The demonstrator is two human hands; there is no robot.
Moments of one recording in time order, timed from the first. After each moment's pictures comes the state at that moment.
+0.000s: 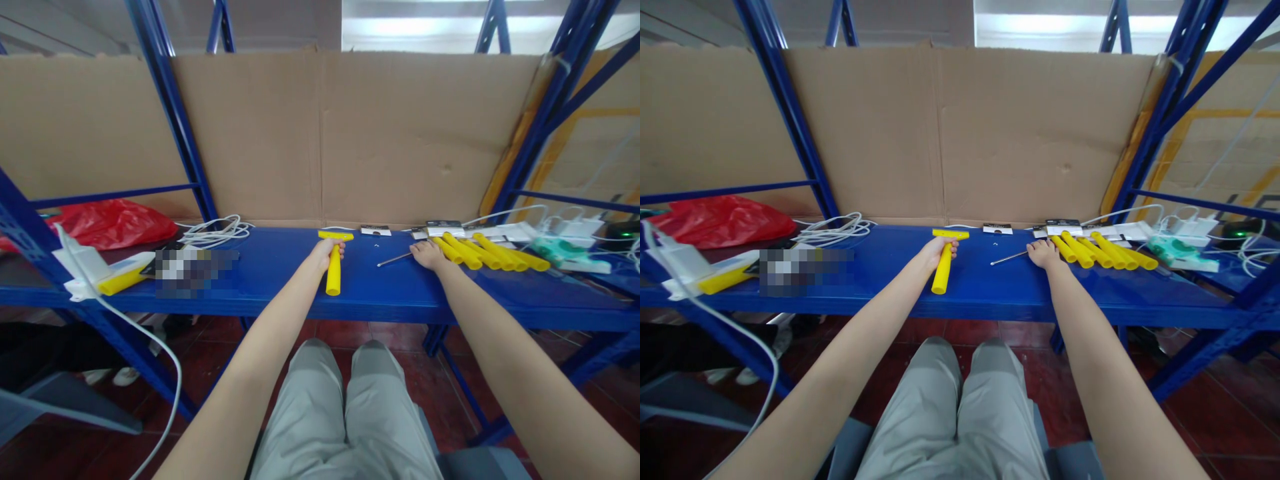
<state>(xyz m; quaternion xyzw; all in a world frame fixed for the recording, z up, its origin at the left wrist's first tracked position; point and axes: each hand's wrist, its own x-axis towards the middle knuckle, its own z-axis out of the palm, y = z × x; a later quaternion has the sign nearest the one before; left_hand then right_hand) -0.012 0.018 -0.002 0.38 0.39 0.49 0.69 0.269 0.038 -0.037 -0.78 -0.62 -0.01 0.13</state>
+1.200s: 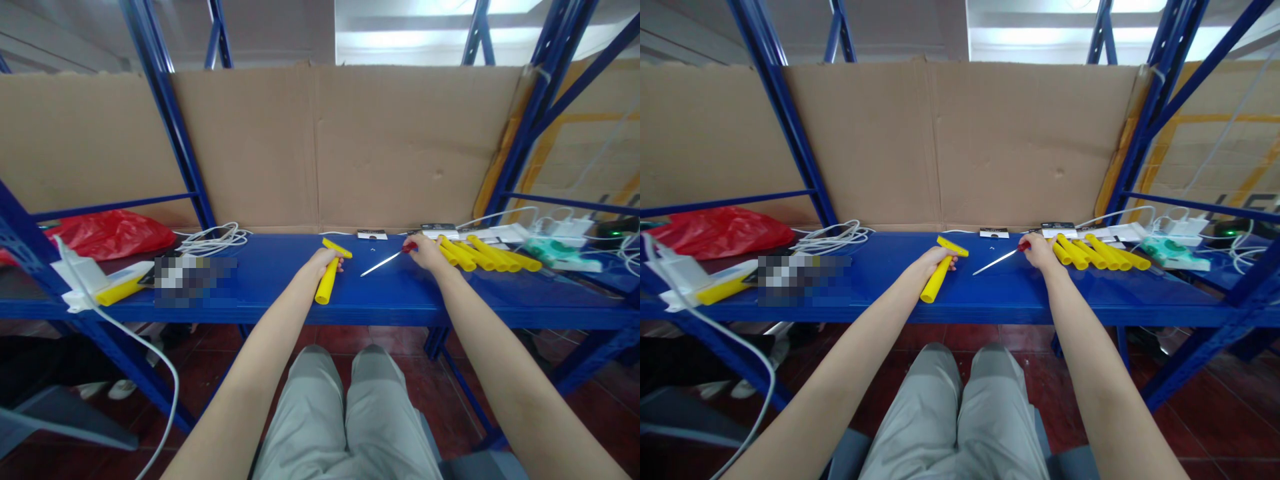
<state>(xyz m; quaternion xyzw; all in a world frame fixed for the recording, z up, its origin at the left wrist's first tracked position) -0.007 0.017 -0.007 0.46 0.53 0.42 0.57 0.269 0.024 -0.028 -0.63 -0.70 -0.12 0.31</state>
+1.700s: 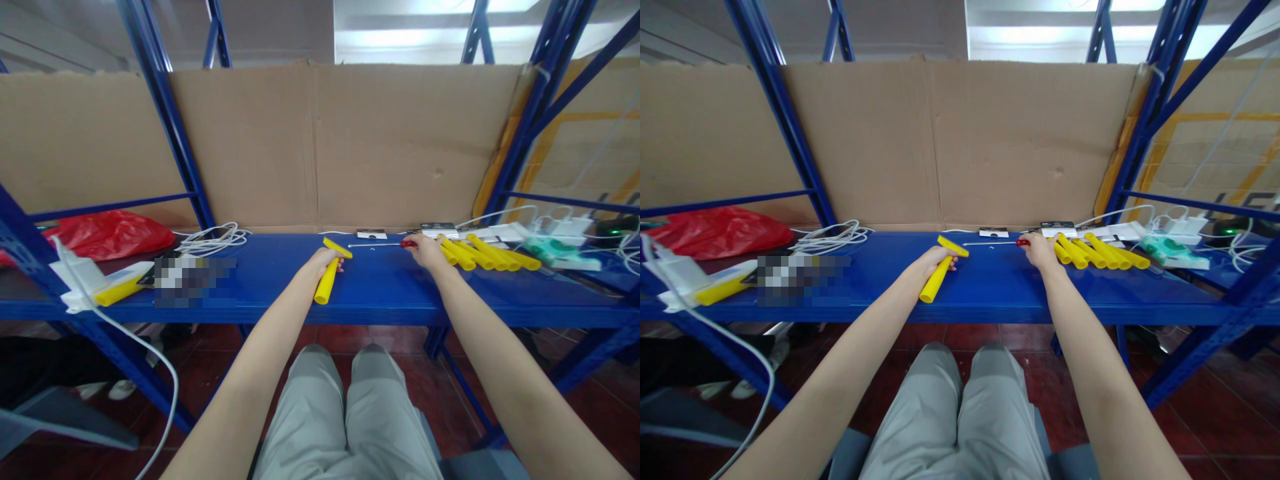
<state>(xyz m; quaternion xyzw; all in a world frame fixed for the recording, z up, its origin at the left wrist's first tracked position) -0.006 0.016 -0.008 0.48 0.53 0.42 0.56 0.267 0.025 -0.028 -0.65 -0.68 -0.13 0.31</state>
